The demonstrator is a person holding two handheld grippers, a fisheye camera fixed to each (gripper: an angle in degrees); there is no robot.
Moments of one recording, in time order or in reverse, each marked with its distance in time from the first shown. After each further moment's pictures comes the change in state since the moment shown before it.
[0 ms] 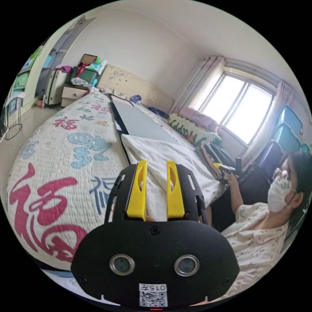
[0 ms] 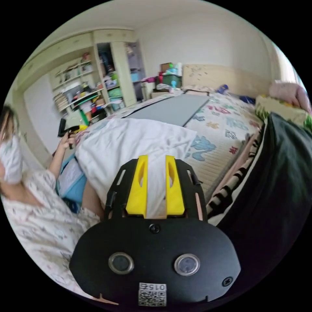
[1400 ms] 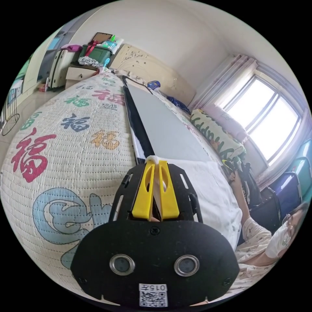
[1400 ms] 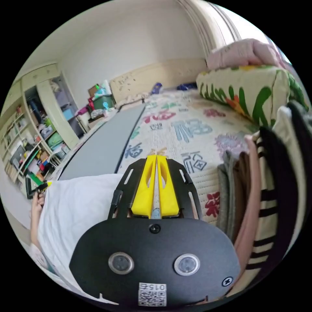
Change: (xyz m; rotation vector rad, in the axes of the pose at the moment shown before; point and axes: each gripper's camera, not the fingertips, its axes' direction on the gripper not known) left arm -0.169 -0.172 0.223 -0.108 -0.054 -0.084; right arm 0.177 -0.078 0.302 0.239 0.375 0.302
